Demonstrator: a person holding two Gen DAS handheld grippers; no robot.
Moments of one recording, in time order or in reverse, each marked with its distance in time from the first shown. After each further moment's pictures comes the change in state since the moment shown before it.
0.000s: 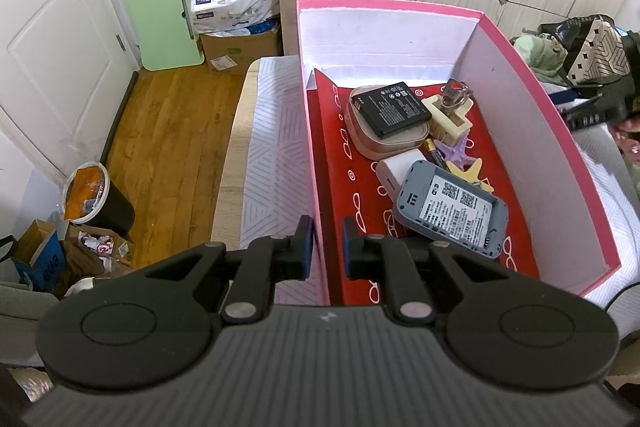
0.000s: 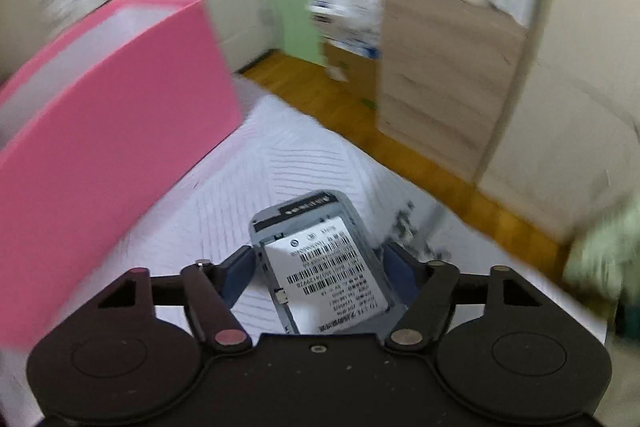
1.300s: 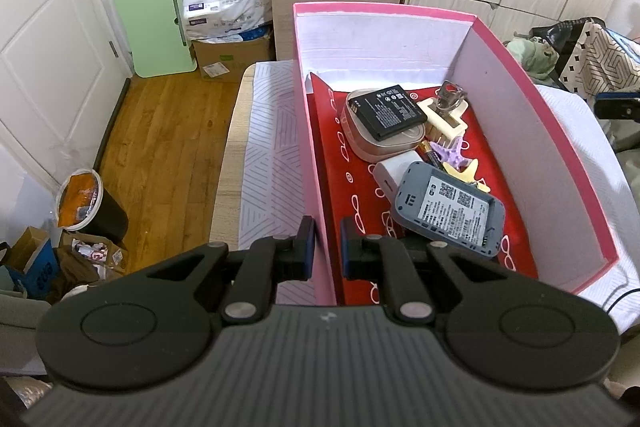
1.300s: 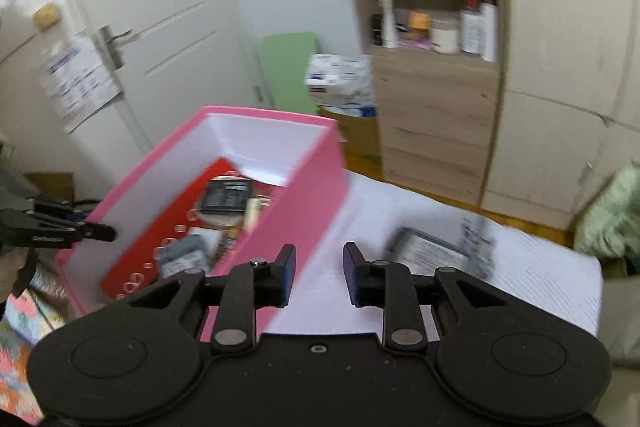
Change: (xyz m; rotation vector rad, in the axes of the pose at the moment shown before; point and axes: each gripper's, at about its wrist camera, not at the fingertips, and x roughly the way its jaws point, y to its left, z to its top) left arm -0.001 0.005 -0.003 0.011 -0.024 -0.025; right arm -0.126 0.104 -0.024 0.115 -0.213 -0.003
